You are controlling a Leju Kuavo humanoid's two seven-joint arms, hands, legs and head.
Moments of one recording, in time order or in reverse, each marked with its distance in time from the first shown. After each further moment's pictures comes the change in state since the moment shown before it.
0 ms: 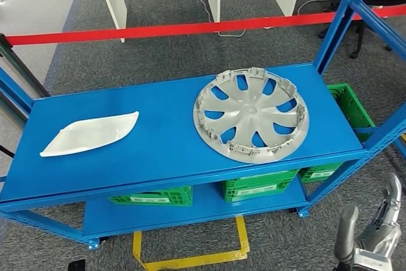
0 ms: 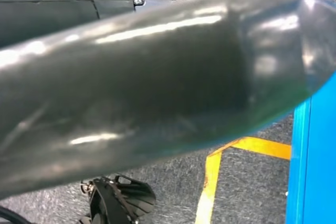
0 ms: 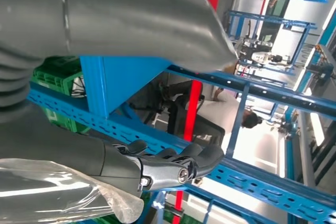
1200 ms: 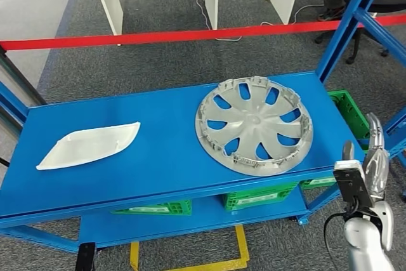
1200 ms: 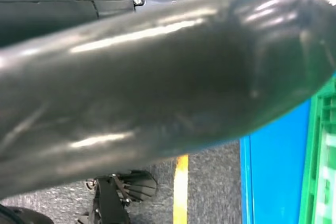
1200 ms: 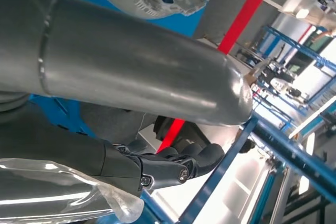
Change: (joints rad) left arm -0.070 0.013 -0.043 0.003 -0.121 -0.057 0.041; right arm -0.477 -0.203 -0.158 0.413 0.220 0.220 0.155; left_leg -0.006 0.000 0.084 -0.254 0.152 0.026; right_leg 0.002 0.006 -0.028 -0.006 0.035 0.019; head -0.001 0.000
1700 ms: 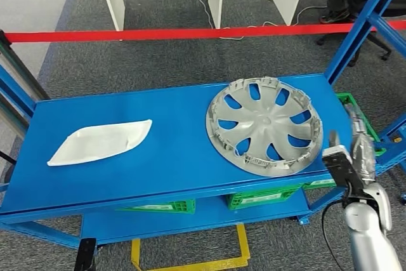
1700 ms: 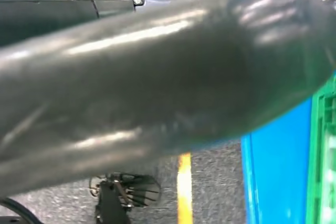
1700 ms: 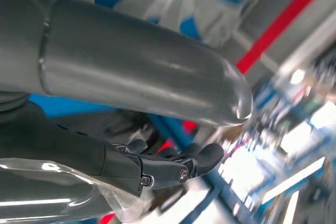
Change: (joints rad) left arm -0.007 -0.001 -0.027 0.001 -0.020 -0.014 0.016; right arm -0.118 -0.065 0.068 0.121 0.038 0.165 0.018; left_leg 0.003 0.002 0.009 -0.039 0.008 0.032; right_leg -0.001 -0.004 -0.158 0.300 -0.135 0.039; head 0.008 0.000
